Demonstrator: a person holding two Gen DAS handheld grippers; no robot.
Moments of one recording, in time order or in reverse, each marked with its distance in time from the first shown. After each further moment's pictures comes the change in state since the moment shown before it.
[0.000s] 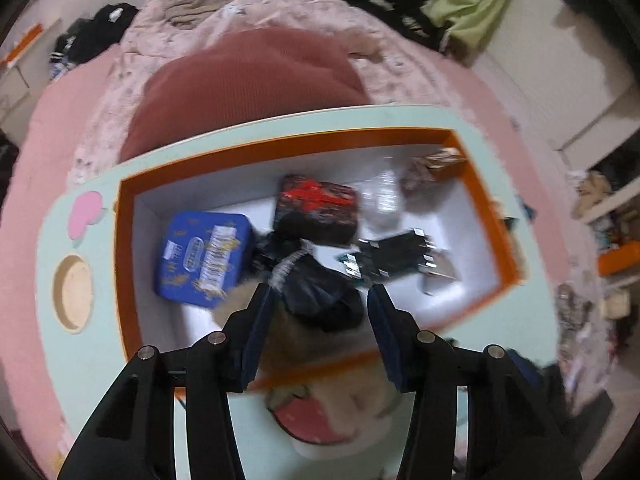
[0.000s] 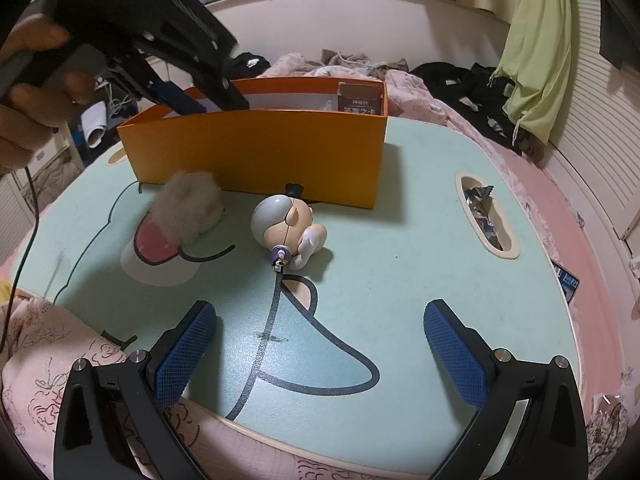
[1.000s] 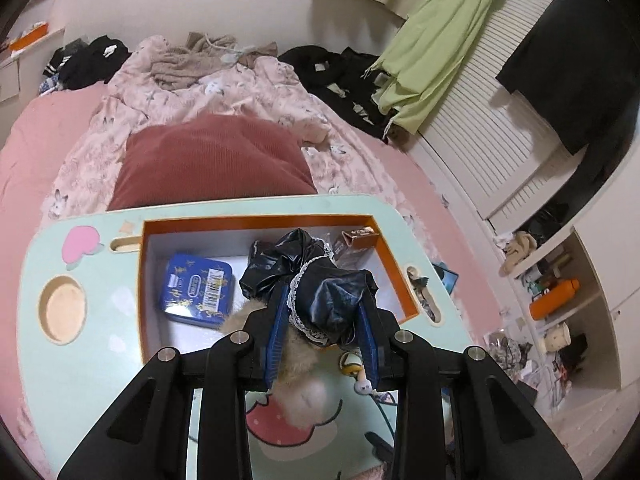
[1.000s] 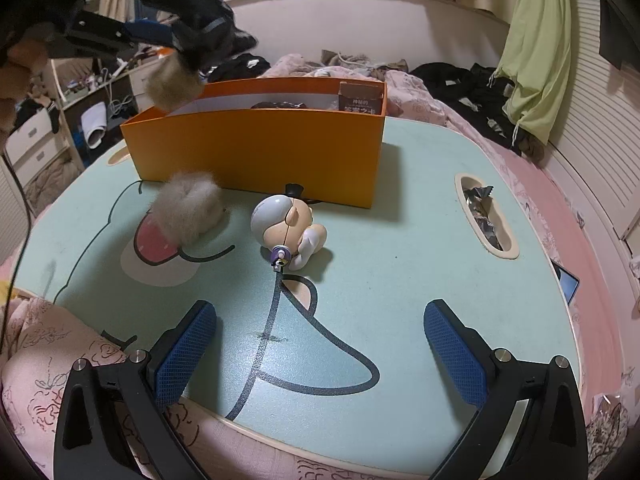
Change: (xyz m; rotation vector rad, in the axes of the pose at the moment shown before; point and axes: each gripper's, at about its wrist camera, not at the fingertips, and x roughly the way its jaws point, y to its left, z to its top) left arm -0.079 0.028 -0.028 -0.066 -0.346 -0.281; right arm 0.001 -0.002 -0.003 0.009 -0.002 -0.001
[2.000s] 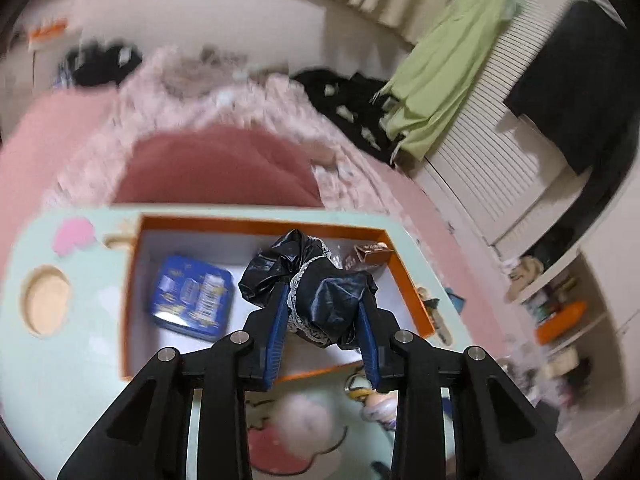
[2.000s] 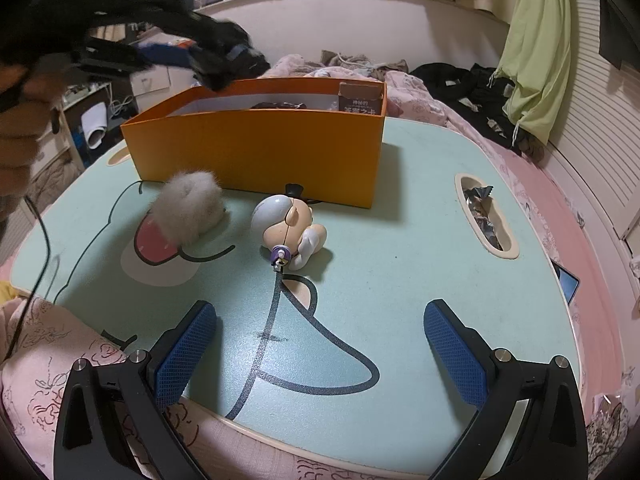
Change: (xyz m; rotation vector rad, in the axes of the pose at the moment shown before) left arm -0.001 -0.001 -0.034 -0.015 -0.145 0.018; right arm 0.001 -0.001 -0.002 0.010 -0.002 -0.001
